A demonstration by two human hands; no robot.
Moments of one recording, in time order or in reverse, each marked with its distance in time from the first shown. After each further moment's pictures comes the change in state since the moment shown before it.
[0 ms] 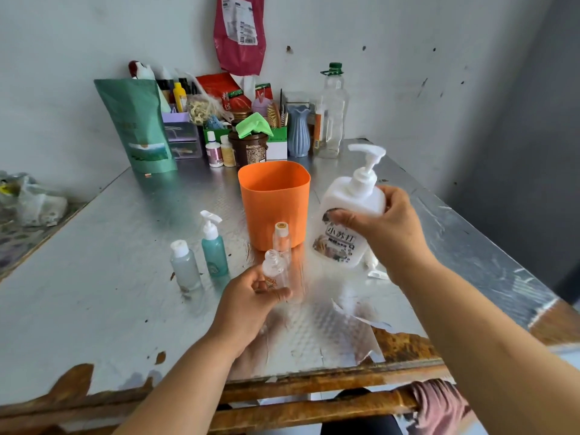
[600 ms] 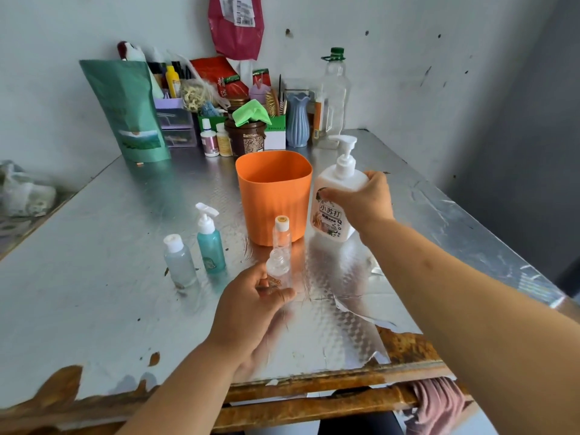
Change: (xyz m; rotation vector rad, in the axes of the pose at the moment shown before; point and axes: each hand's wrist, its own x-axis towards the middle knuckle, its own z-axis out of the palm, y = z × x) left_hand -0.002 -0.011 0.005 0.069 -0.009 0.052; right_hand 0.070 0.024 0.043 -0.134 0.113 0.096
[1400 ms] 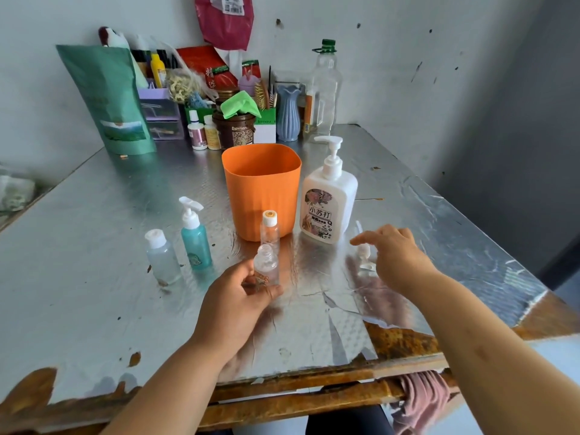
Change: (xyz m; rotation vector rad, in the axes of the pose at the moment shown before) left_hand 0.001 -0.003 0.001 0.091 0.044 0.041; right_hand -0.027 0.072 -0.067 -0.990 -0.330 -0.201
